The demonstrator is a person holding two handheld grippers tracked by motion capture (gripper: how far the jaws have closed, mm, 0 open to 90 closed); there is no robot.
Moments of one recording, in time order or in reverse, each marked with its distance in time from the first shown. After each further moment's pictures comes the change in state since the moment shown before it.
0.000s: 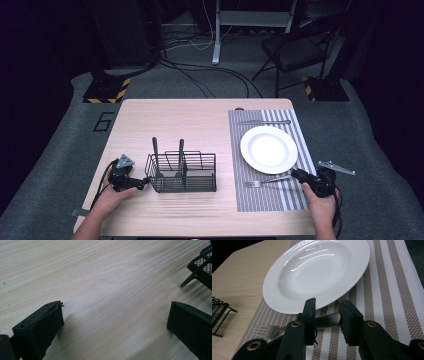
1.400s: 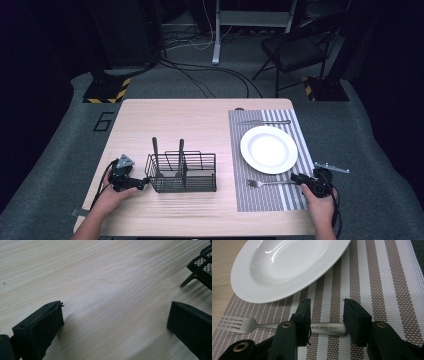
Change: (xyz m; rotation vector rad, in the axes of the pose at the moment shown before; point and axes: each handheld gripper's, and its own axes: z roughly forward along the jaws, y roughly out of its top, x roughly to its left) left arm 0.000 0.000 0.000 -0.003 0.001 0.002; right arm -0.018 -0.009 0.020 0.114 -0.074 0.034
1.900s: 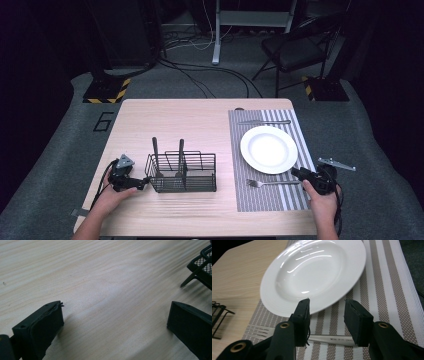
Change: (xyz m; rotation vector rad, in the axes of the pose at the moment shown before) left arm 0.000 0.000 0.000 0.002 -0.001 -0.001; right arm 0.019 0.017 -0.025 -0.081 0.042 -0.028
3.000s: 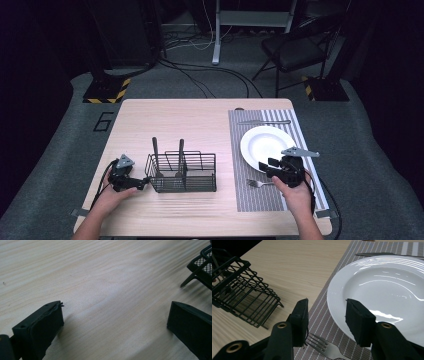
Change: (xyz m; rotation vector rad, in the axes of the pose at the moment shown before) left arm 0.000 0.000 0.000 -0.001 0.001 0.000; right arm 0.105 0.022 0.016 0.032 0.161 -0.290
